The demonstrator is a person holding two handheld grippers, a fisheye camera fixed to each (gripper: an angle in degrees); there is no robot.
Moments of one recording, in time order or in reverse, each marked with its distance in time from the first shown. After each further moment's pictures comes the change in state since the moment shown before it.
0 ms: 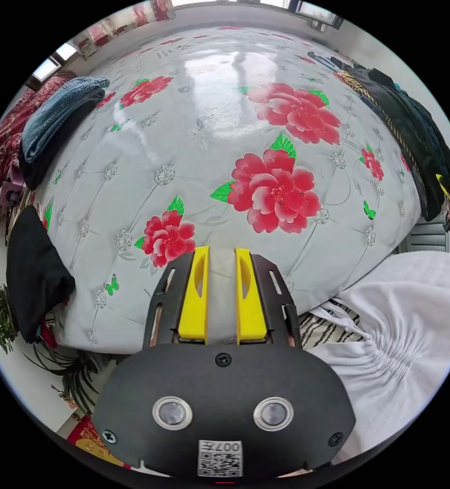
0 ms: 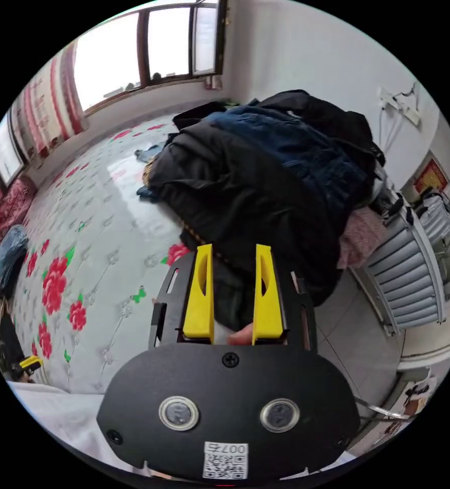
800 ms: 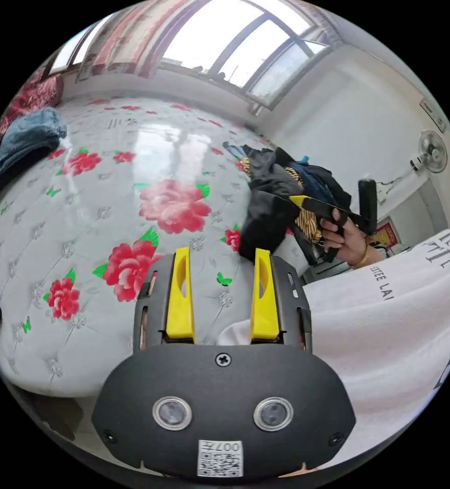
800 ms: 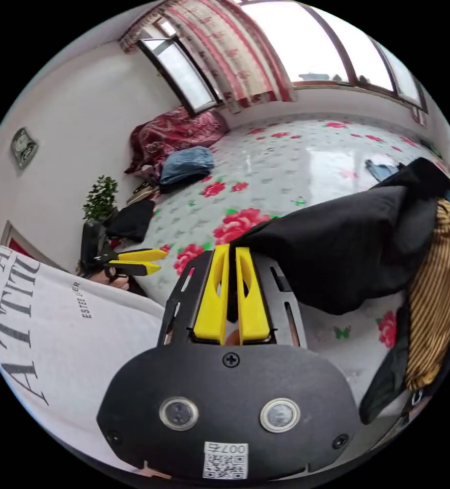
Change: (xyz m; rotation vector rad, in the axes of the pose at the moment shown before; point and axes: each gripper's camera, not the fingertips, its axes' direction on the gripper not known) left arm 0.071 0.069 -0.027 0.567 0.495 0.124; right arm -0.269 0.052 -0.153 -0.173 -1.071 -0.895
